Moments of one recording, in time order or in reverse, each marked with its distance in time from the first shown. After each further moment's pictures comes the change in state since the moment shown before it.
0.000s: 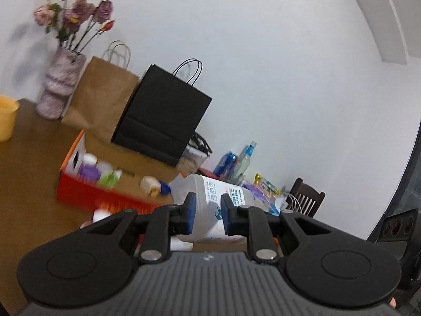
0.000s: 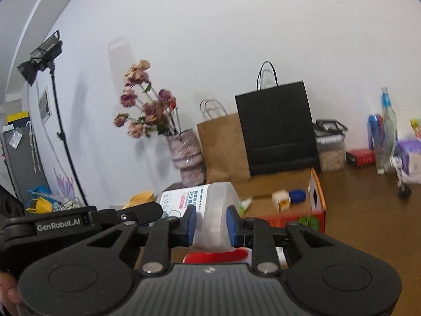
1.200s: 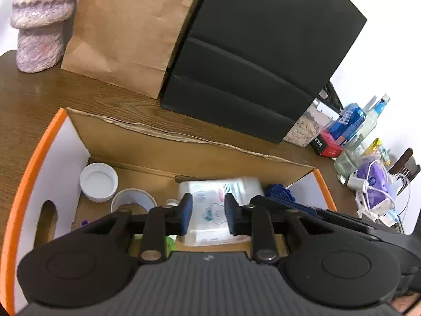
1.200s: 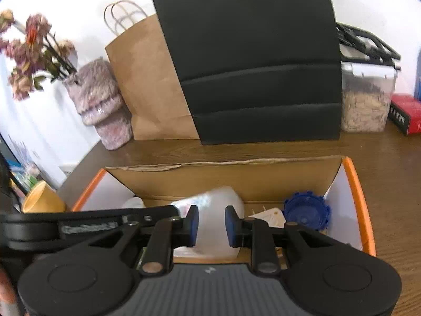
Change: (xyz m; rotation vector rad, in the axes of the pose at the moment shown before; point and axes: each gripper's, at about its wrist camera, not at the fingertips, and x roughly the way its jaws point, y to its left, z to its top) left arm 0.331 0.173 0.067 -0.079 0.471 0.331; right arm 0.365 -0.148 0.043 0.062 0.471 -0.108
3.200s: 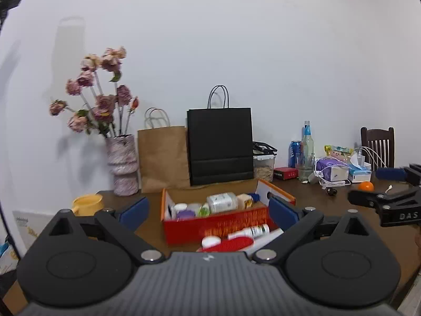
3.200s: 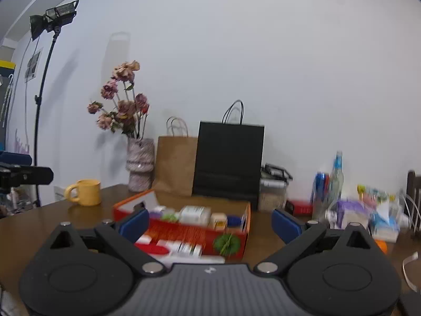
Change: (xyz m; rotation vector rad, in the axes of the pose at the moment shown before) left arm -0.366 -0.052 -0.317 0.458 -0.644 0.159; right arm -0.362 0.085 -0.296 -0.282 -0.598 -0.197
